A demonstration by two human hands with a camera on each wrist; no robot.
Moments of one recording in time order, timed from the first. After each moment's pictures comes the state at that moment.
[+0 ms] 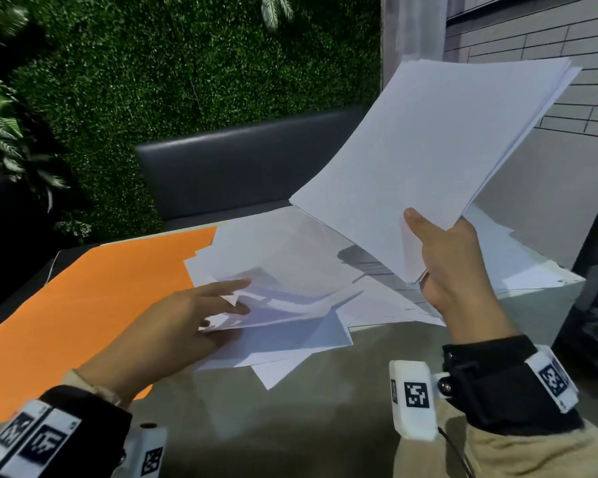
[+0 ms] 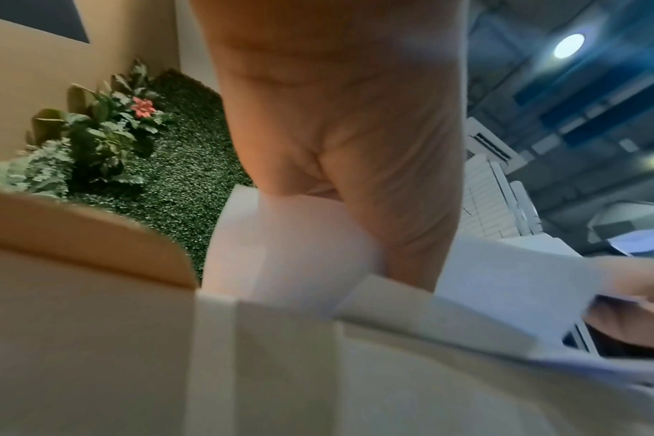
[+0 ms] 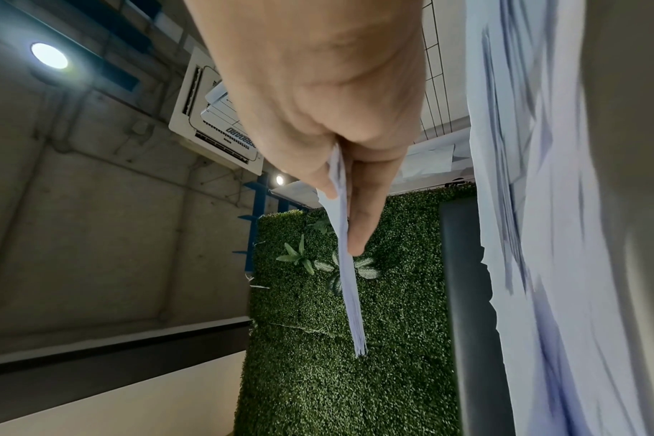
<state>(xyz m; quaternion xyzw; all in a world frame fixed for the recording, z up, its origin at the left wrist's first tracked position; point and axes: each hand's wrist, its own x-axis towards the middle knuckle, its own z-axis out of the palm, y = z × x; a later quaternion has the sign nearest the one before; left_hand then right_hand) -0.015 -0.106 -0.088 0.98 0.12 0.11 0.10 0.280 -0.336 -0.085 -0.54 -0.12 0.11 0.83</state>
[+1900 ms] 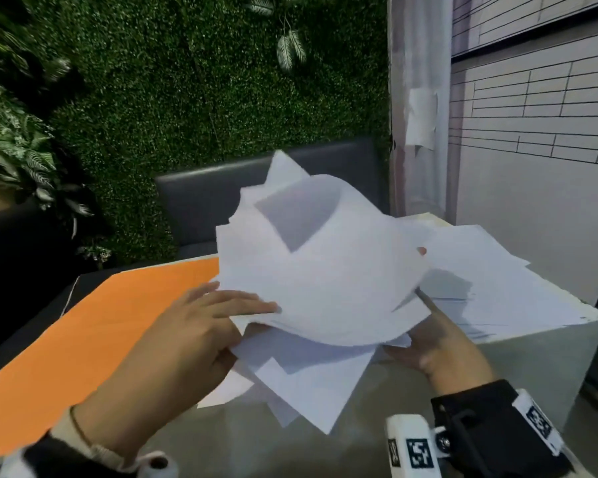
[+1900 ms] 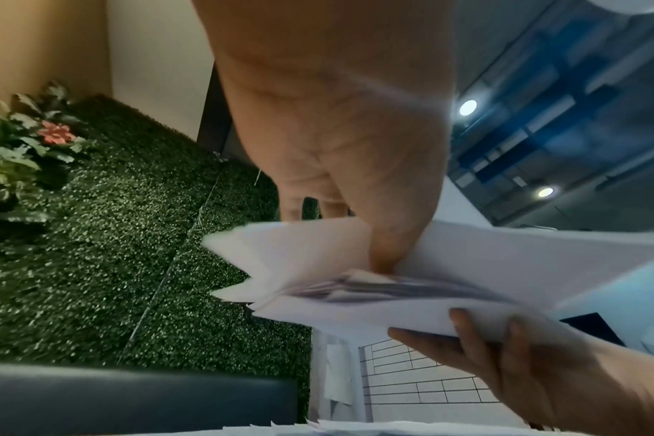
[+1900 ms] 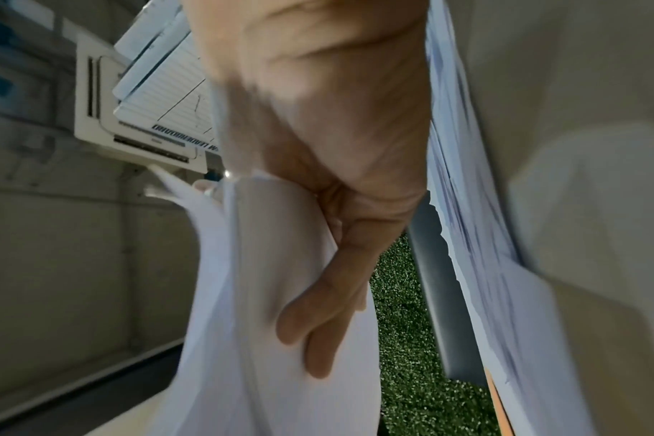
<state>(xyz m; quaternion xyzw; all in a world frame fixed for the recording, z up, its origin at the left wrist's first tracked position) -0.015 -0.155 -0.035 0.97 0.04 0.22 -0.12 0.225 -0.332 -0.089 -0.44 -0.09 0.39 0.80</state>
